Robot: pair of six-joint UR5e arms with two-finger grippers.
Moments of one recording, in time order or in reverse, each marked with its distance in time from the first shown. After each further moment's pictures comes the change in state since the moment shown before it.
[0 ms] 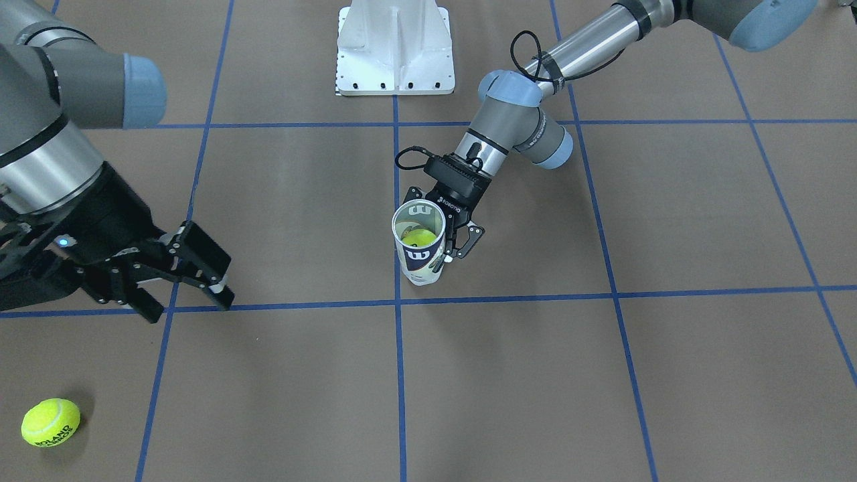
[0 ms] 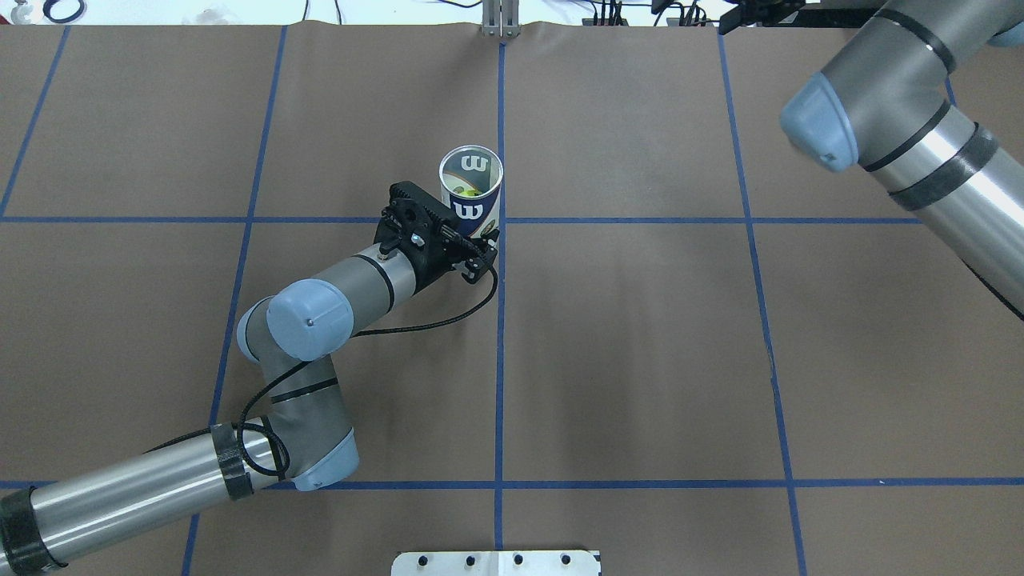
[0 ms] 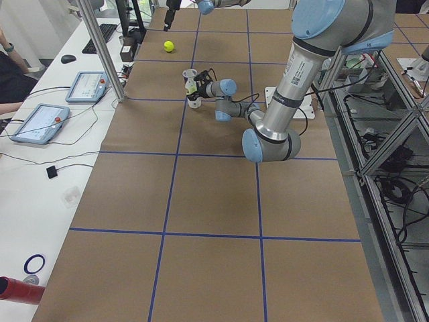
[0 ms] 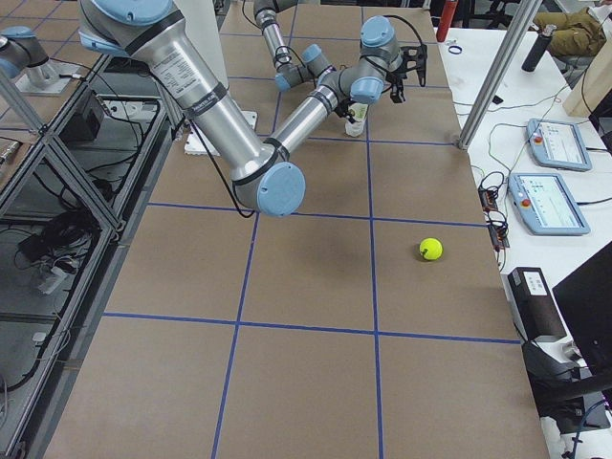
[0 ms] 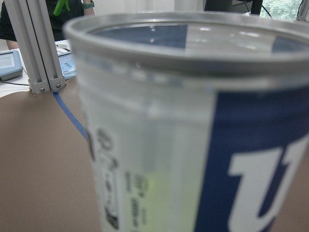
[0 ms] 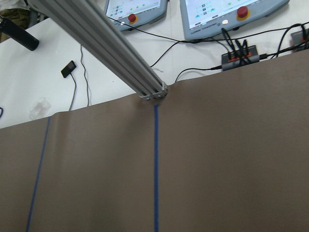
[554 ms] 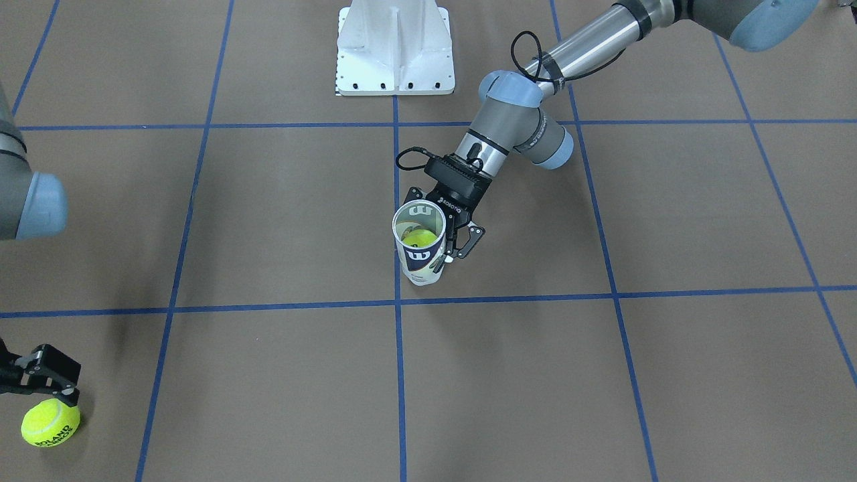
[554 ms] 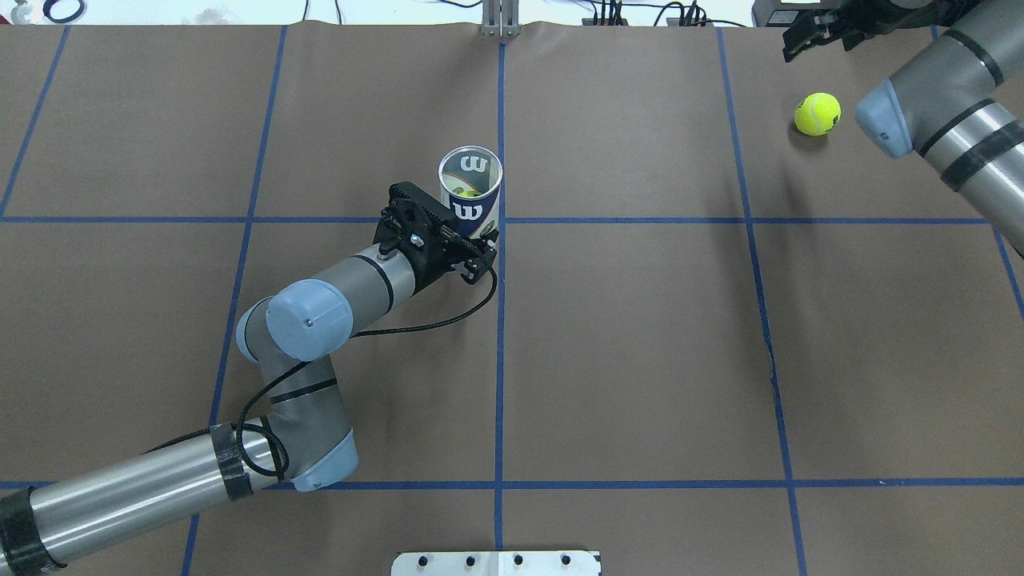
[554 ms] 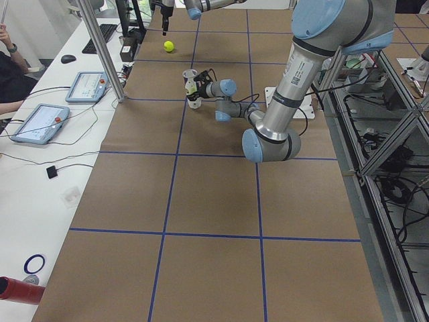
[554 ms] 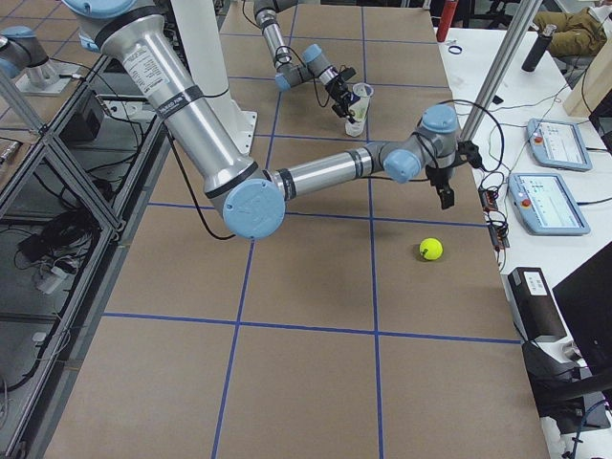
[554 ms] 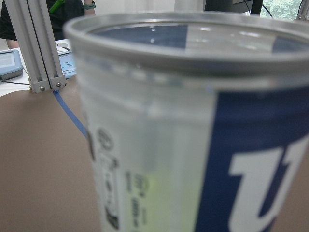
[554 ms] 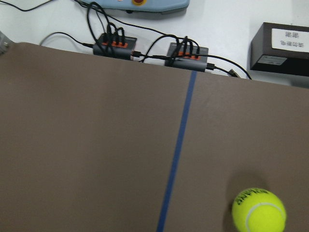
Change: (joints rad) left arm 0.000 0.002 0.000 0.000 -0.001 0.000; right arm 0.076 -0.062 -0.436 0.245 -0.076 -0.435
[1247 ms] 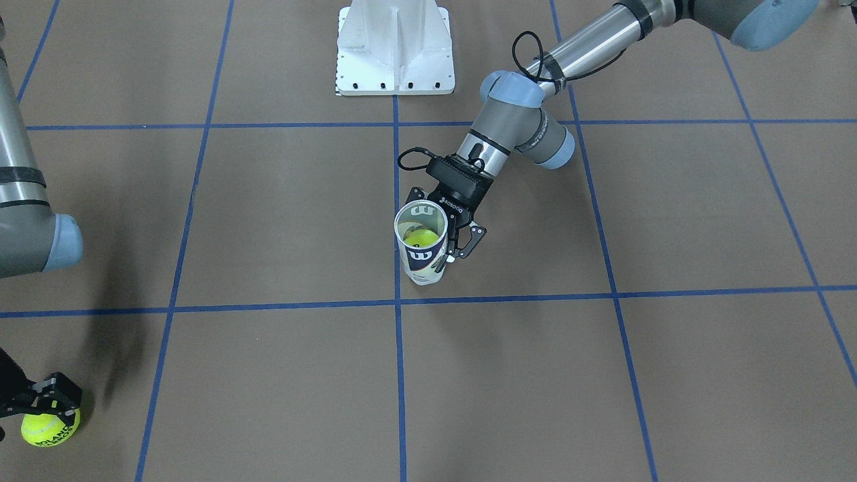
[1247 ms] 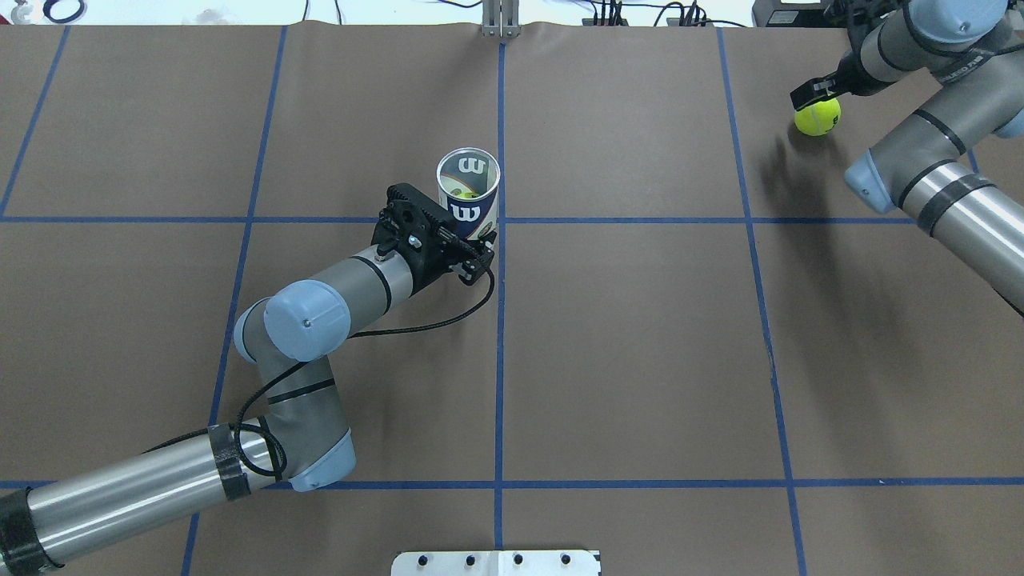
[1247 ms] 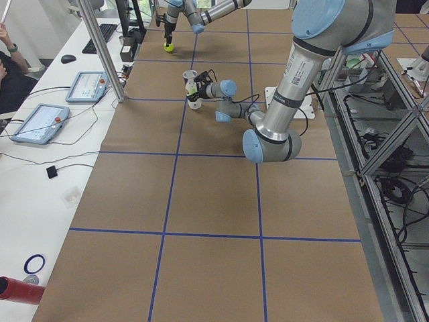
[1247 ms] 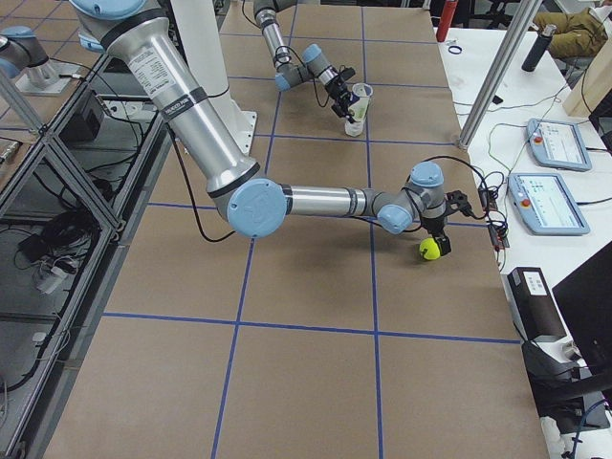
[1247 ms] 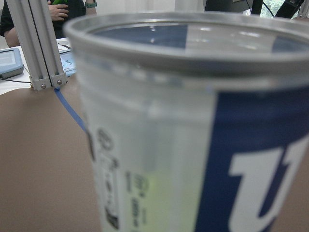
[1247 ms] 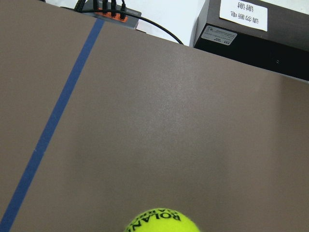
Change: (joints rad) left arm 0.000 0.005 -0.001 -0.002 -0.003 0.000; right arm -0.074 0.010 -0.224 0.189 -0.153 -0.016
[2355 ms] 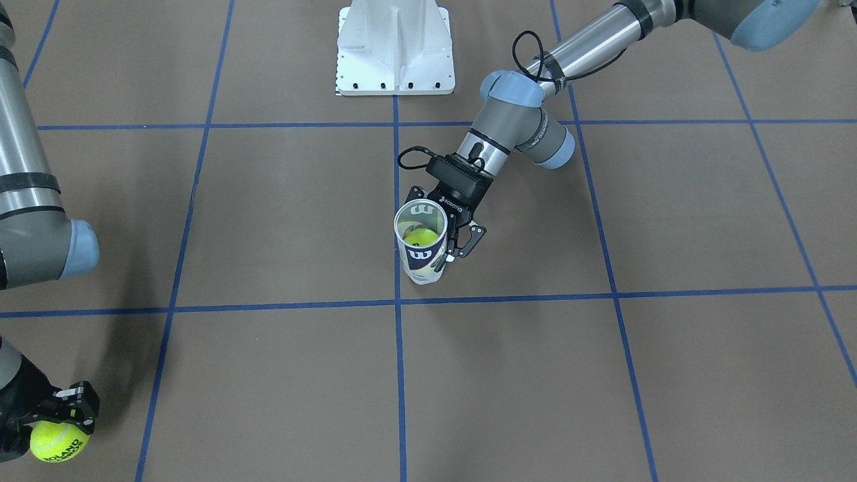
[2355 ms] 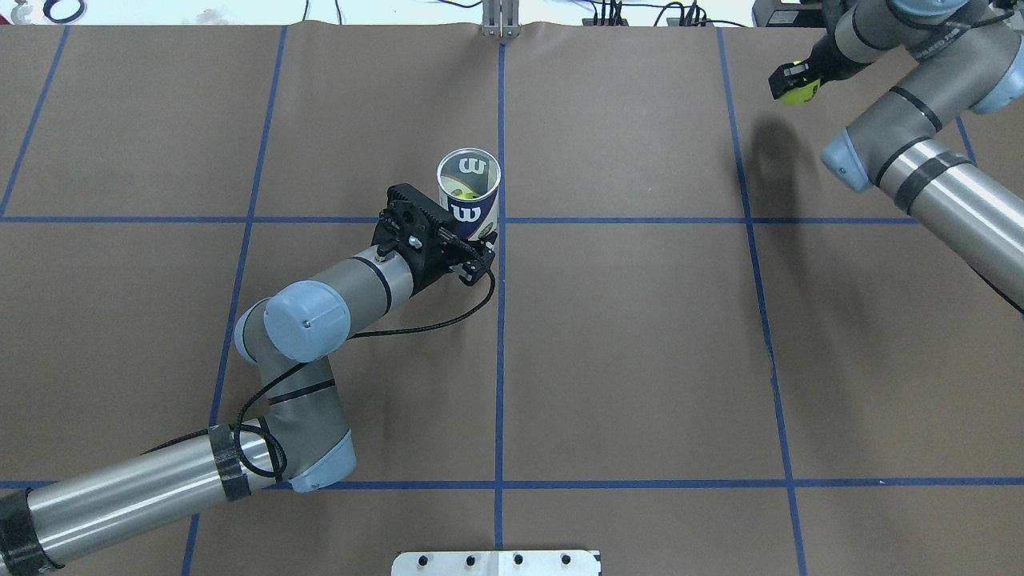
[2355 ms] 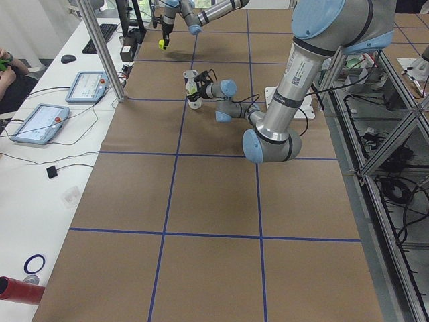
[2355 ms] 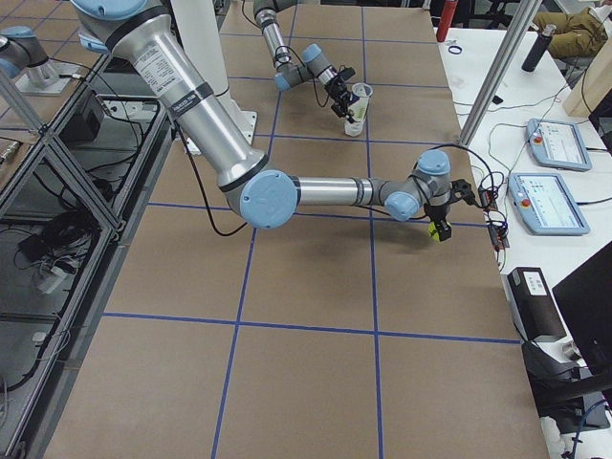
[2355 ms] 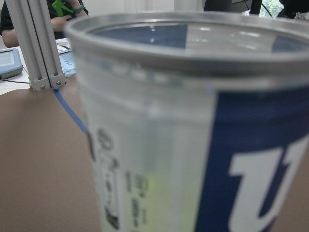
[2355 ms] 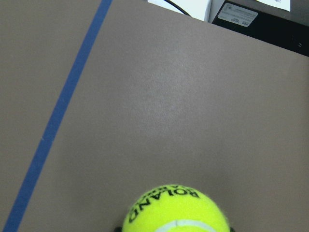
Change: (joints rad) left arm 0.001 0.000 -0.002 -0.002 -0.001 0.000; right arm 0.009 0.089 0.013 -0.056 0.106 0.090
